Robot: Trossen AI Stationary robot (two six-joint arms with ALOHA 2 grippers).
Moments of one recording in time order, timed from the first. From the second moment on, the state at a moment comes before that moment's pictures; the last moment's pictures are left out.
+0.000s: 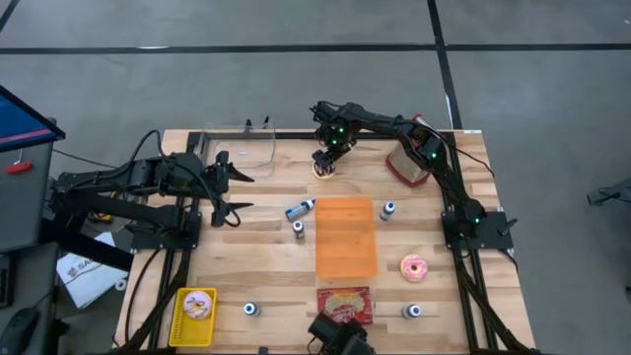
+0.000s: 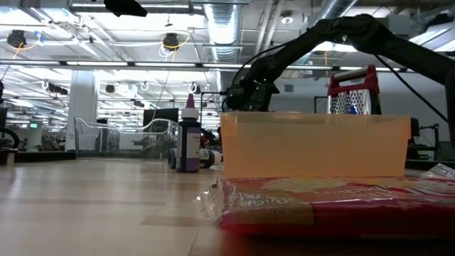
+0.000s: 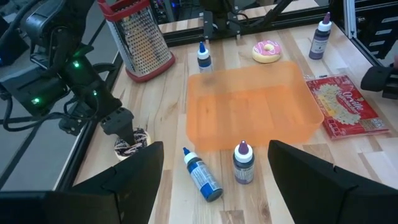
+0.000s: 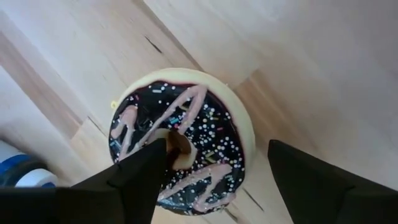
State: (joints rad) left arm 0.03 0.77 0.92 -0.63 -0.10 0.18; right arm -0.62 2.41 2.02 -1.04 -0.32 0.17
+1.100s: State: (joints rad) left arm 0.03 0.77 0.91 -0.66 -0.10 0.17; right arm -0.59 2.41 2.36 -1.30 -0.43 0.11
